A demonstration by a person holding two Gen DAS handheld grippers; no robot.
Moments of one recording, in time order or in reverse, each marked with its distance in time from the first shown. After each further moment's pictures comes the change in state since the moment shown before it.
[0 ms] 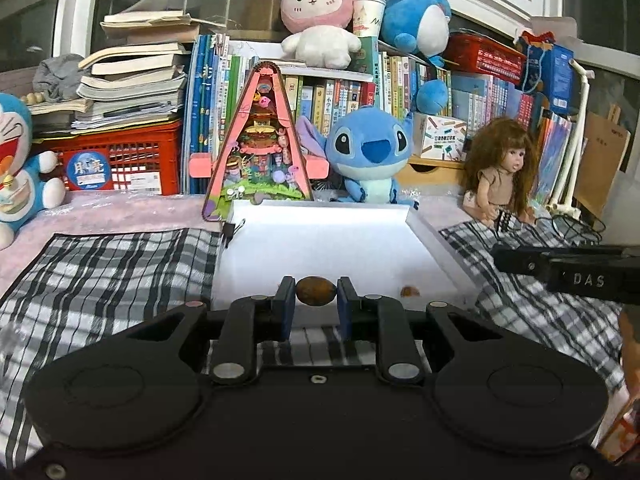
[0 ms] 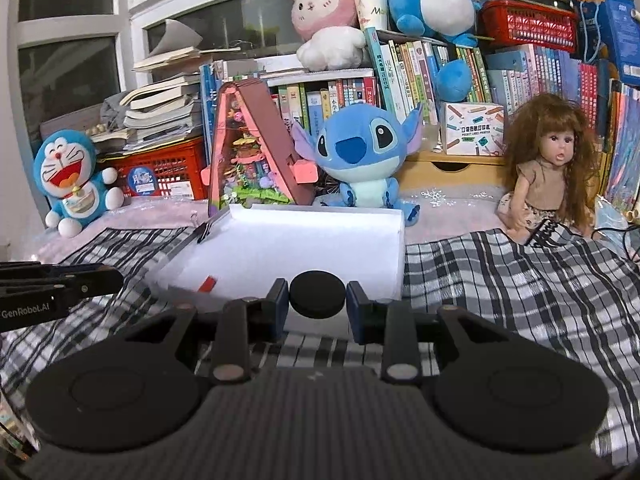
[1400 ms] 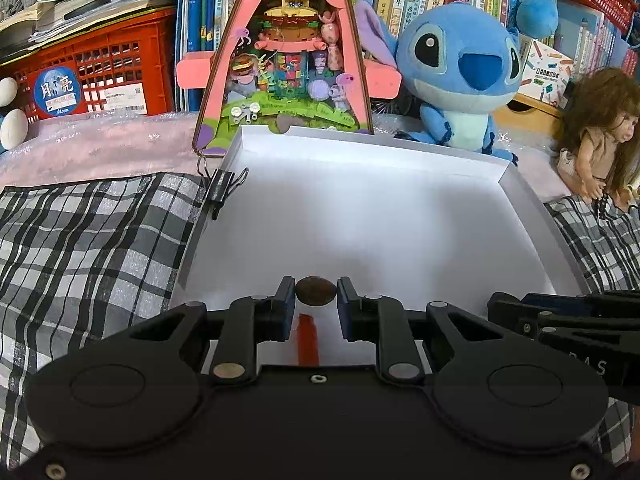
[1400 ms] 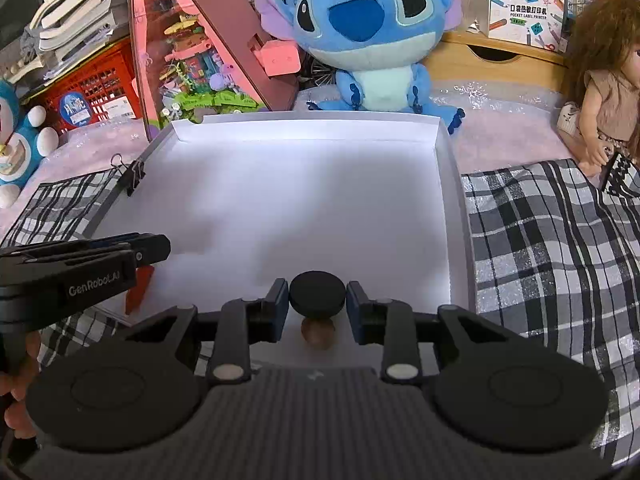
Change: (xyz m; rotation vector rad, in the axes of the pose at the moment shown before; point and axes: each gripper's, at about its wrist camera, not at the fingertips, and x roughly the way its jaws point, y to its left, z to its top) left arm 0.191 0.025 0.022 -0.091 0.294 0.126; right arm 0.168 0.005 0.020 0.062 0.385 -0.045
